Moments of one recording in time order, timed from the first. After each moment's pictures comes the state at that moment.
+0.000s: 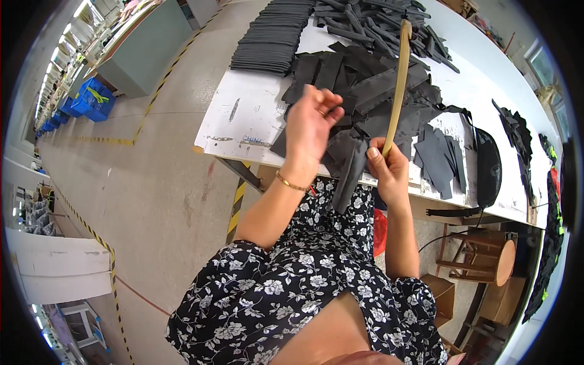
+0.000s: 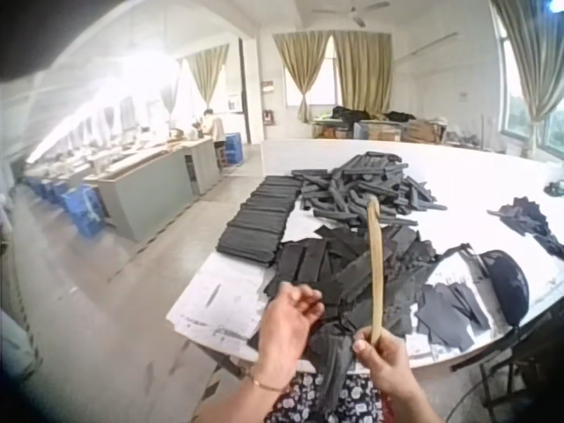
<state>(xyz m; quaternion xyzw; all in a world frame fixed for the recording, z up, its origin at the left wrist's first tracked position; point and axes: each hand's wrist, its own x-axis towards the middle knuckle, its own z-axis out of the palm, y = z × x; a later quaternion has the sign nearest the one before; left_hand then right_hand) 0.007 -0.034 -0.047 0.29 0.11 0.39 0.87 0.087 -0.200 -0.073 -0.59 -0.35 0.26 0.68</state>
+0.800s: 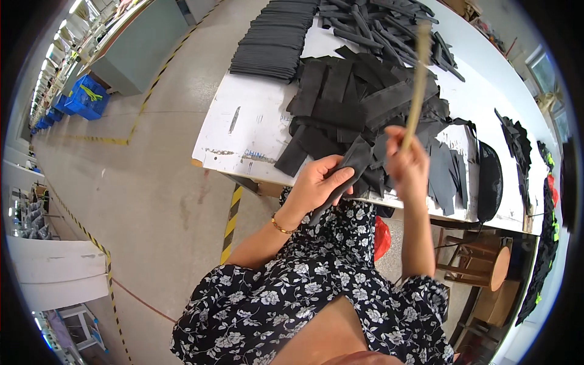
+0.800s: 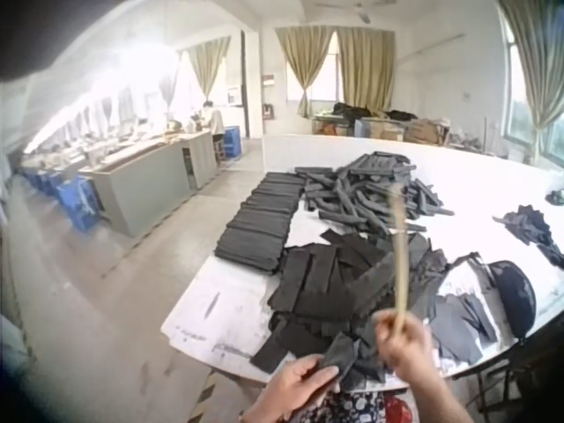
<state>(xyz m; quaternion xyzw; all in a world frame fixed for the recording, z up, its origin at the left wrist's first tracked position) -0.048 -0.053 -0.081 0.58 0.12 0.18 0.79 0.123 -0.176 -0.047 -0.56 -0.33 0.27 0.71</state>
